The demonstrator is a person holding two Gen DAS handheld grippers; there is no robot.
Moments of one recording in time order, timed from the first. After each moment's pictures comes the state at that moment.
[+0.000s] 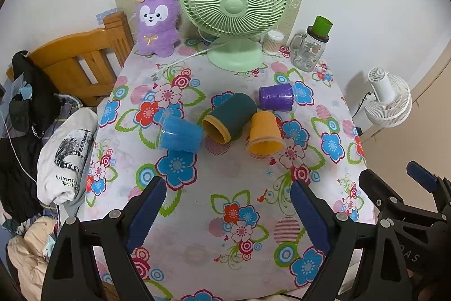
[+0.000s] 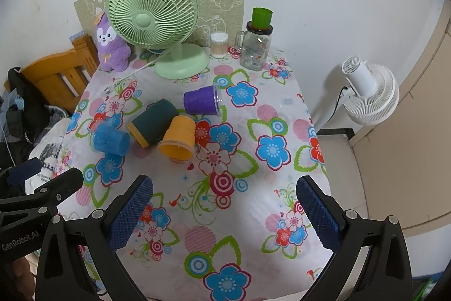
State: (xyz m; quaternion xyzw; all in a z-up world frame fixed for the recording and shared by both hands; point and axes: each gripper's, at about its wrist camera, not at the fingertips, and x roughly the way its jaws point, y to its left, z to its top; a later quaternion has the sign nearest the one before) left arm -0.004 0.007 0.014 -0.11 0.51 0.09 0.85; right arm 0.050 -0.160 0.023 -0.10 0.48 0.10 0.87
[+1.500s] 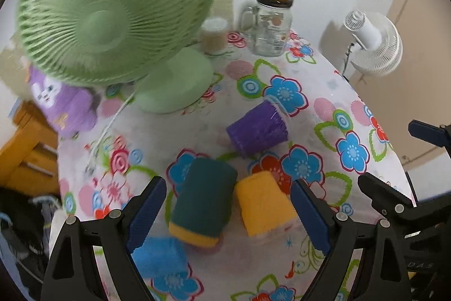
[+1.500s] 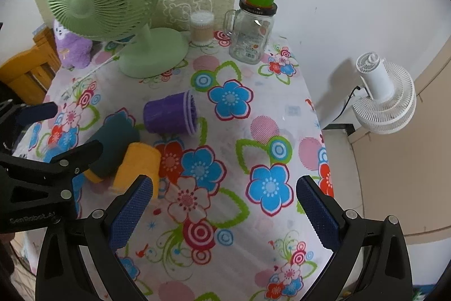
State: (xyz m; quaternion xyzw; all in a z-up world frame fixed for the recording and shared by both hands) left arm 0.187 -0.015 -0.064 0.06 0.54 -0.07 0.83; right arm 0.185 -0.157 -0.052 -0.11 0.53 0.07 0.84
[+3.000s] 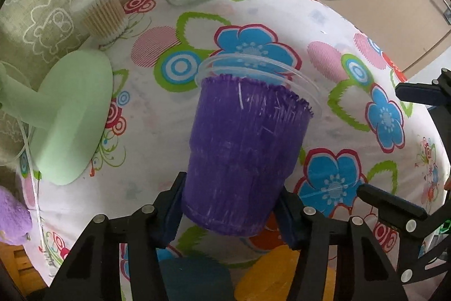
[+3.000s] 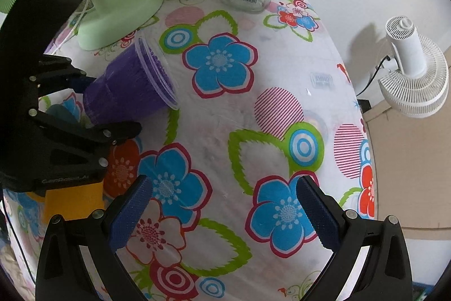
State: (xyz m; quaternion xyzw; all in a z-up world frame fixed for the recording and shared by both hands) left arm 0.283 -0.066 -0.187 0.19 0.59 -0.23 0.75; right arm 0.245 -0.178 -0.161 -0.09 0.59 0.07 0.80
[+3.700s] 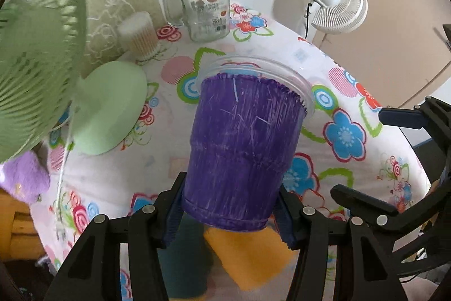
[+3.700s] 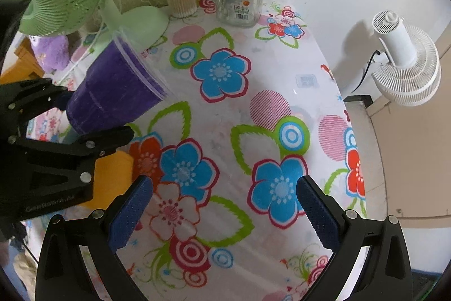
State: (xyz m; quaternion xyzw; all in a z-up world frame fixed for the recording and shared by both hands) left arm 0.225 -0.064 -0.111 0.15 0.55 -0.18 0.80; right arm 0.216 -0.184 -0.112 -0.05 0.58 0.08 0.81
